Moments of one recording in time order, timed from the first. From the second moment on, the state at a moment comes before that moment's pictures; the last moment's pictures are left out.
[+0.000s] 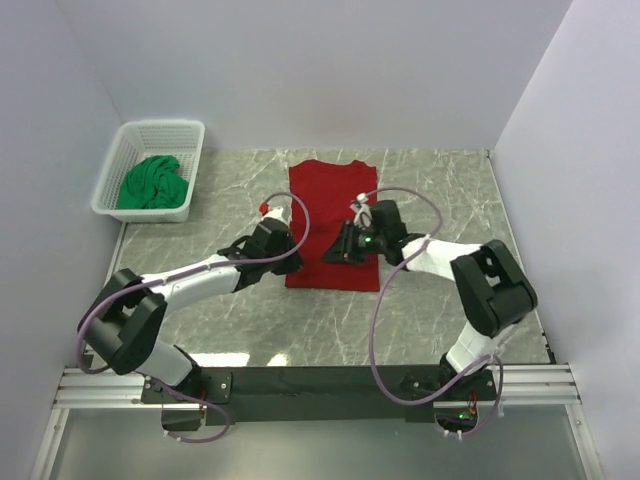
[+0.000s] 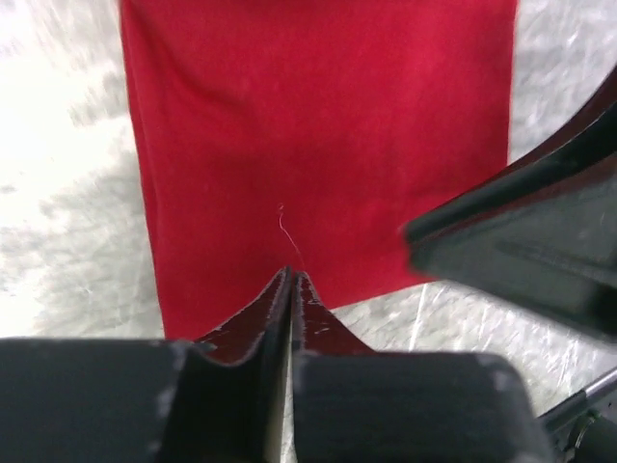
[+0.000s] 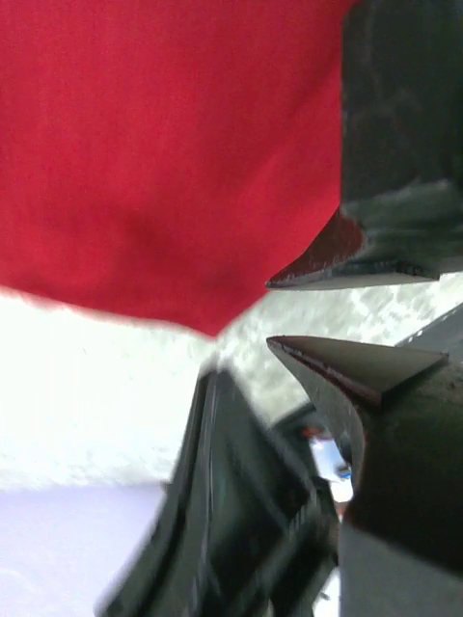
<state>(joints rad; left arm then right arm) -0.68 1.46 0.82 -0.06 -0.07 -0.73 0.44 1.67 0.84 0.14 -0.62 0.71</state>
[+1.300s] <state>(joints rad) -0.62 1.51 0.58 0.15 0.04 -0.91 0.19 1.52 0.47 0.18 -0.56 0.72</state>
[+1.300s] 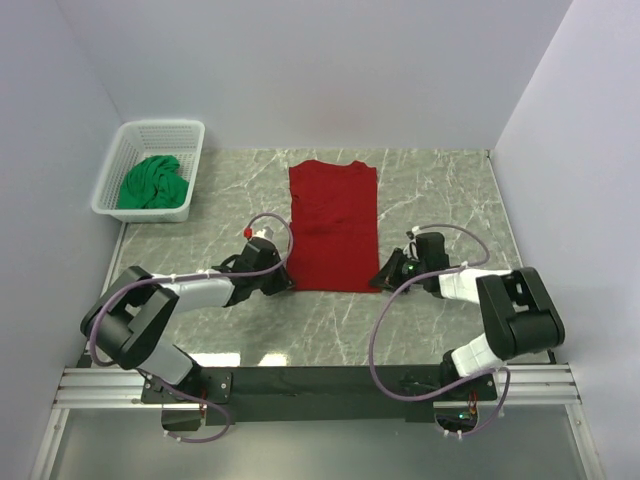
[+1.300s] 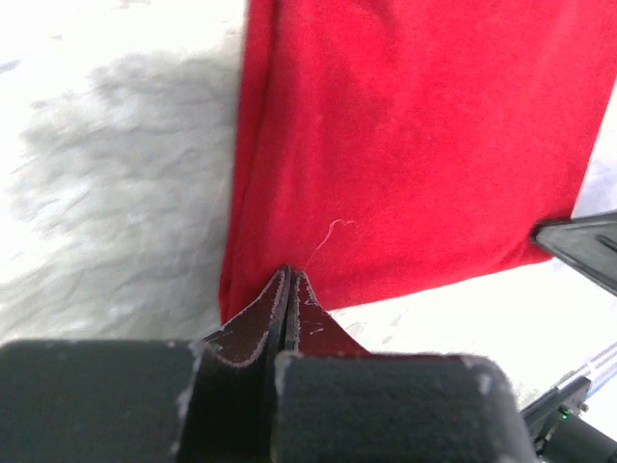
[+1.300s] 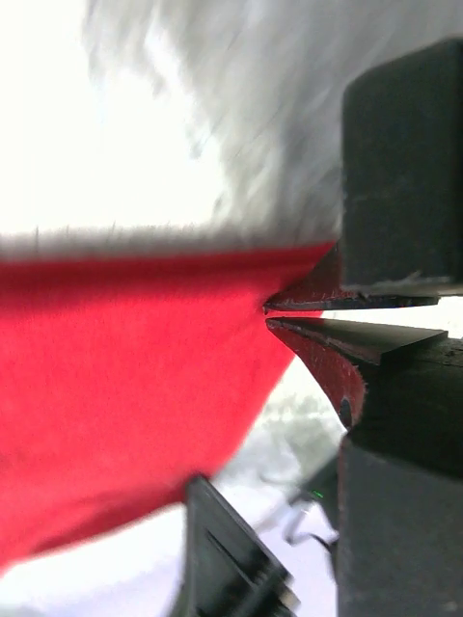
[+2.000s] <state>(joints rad) -0.69 1.47 0.83 -0.31 -0.20 -0.87 0.37 1.32 0.73 -0.47 -0.03 0.62</state>
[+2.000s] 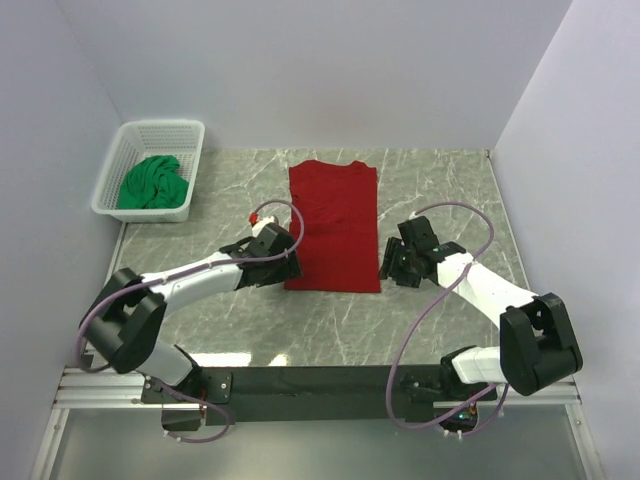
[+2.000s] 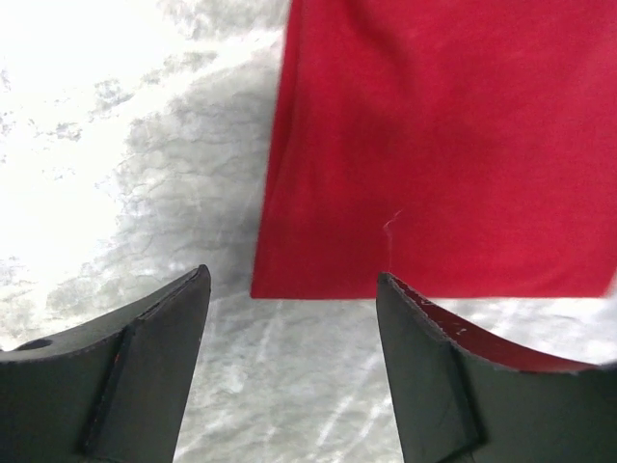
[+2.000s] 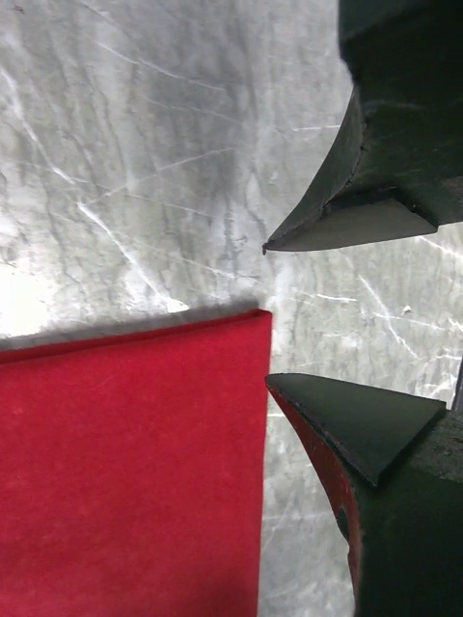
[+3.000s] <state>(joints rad) -0.73 1.72 1.01 -0.43 -0.21 -0.78 0.54 1.50 0.85 -0.58 0.07 0.69</state>
